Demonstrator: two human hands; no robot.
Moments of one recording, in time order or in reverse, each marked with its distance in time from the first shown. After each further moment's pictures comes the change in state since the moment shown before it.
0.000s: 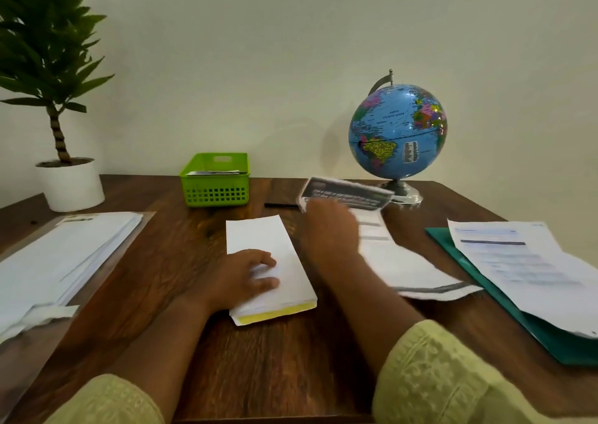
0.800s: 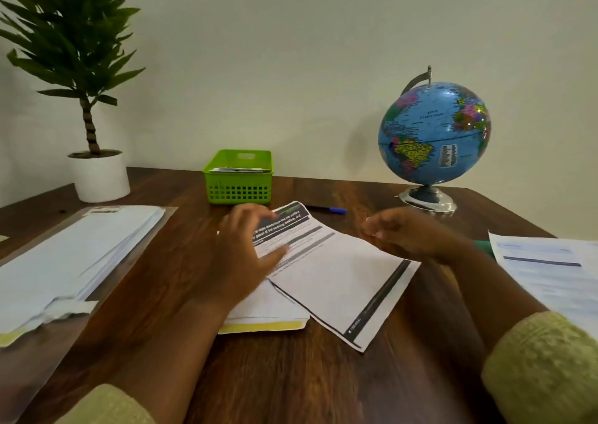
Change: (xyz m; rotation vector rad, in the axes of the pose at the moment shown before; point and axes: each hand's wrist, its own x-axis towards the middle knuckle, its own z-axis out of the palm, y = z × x) left_hand 0.002 0.007 -0.015 0.002 0.724 0.135; right_hand 0.050 0.120 0.008 0.331 -0.527 -0.128
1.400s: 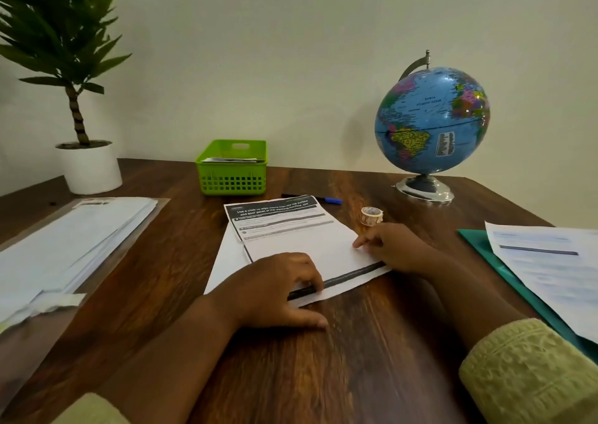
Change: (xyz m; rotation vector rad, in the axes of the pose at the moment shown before) left_hand -0.019 0.033 0.007 0.010 -0.816 0.266; right_hand 0.000 0.010 0.039 -0.119 -0.058 0.059
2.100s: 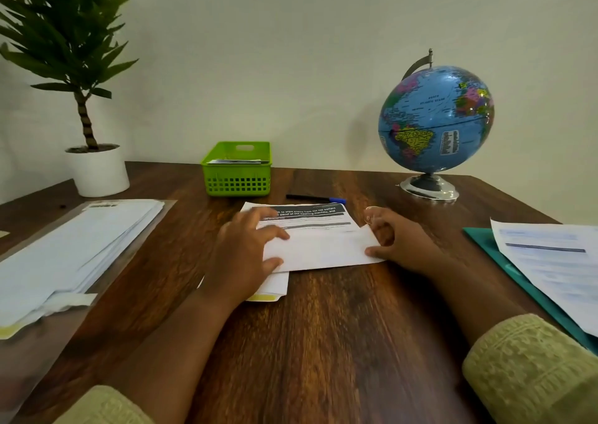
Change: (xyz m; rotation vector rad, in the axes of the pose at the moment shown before) left_hand -0.005 -0.028 -0.010 0.292 0.489 -0.345; right_hand 0.001 0.013 0.007 0.153 0.219 0.017
